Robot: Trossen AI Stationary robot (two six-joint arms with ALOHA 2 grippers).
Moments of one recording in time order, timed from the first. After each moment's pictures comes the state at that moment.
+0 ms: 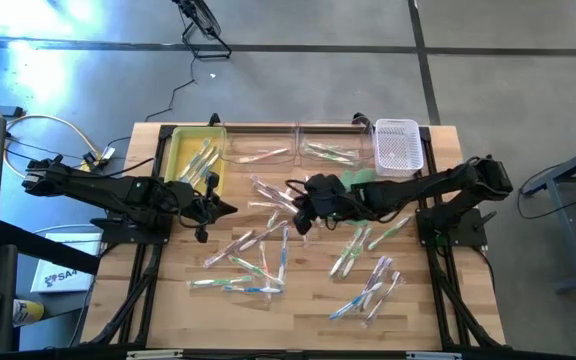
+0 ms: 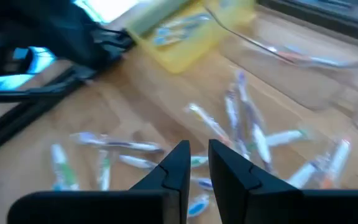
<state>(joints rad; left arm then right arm) -0.16 0.76 0.63 -0.34 -0.26 0.49 0.13 1.58 1.21 -0.29 0.43 0.75</state>
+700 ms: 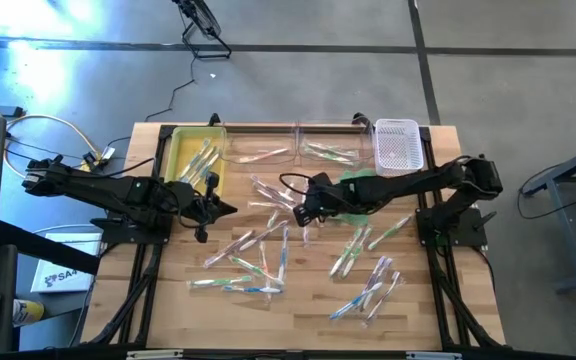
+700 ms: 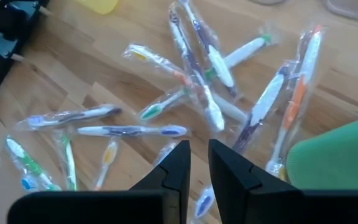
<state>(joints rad) -0.16 0.76 0.63 -0.35 -0.26 0.49 0.05 1.64 1.21 -0.49 0.25 1.05</state>
